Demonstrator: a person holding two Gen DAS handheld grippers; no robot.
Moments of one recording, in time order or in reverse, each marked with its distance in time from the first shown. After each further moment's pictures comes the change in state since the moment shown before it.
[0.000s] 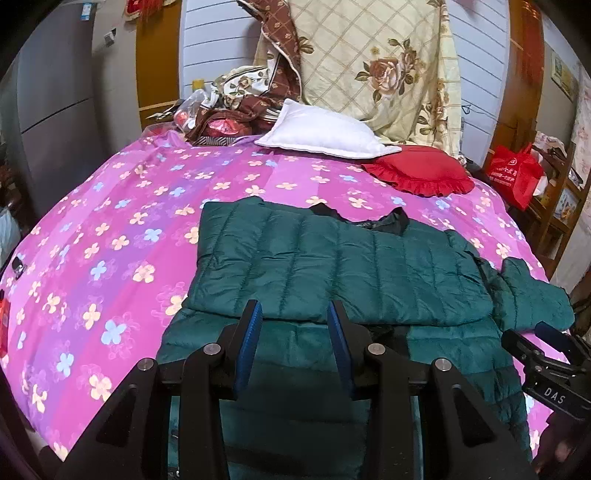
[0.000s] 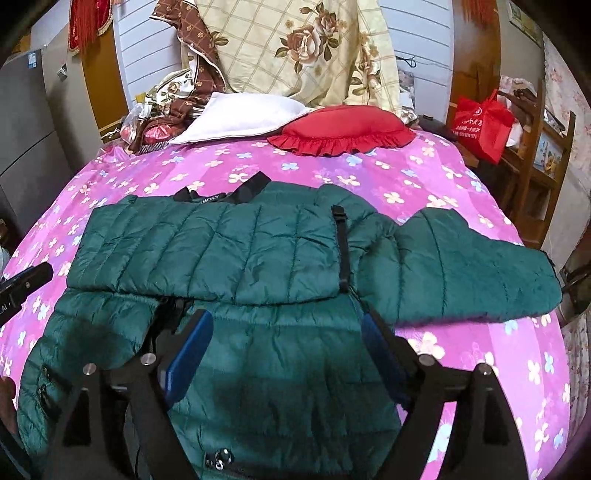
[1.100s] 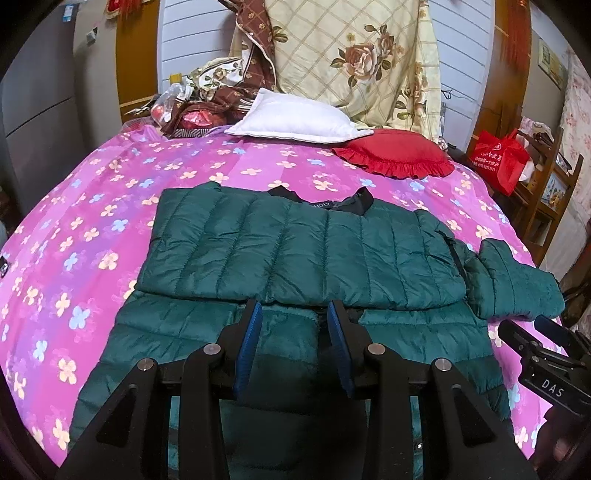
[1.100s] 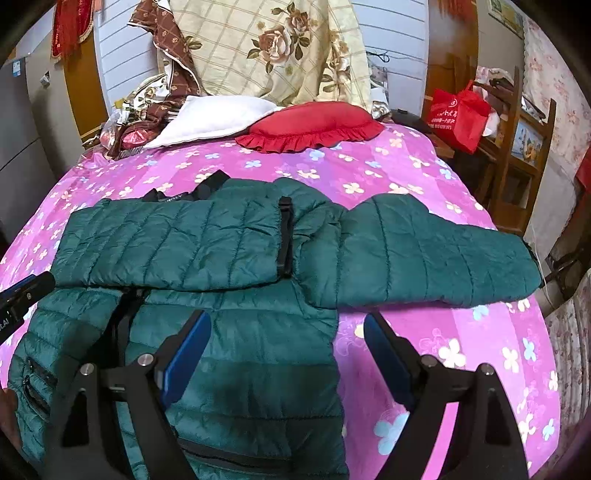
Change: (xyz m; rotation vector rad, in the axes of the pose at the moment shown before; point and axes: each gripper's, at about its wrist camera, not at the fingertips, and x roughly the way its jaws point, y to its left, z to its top) left arm 0.011 -0.050 -0.015 0.023 0.041 -0.045; right arm -0.009 -0.046 -0.012 0.042 0.001 -0.064
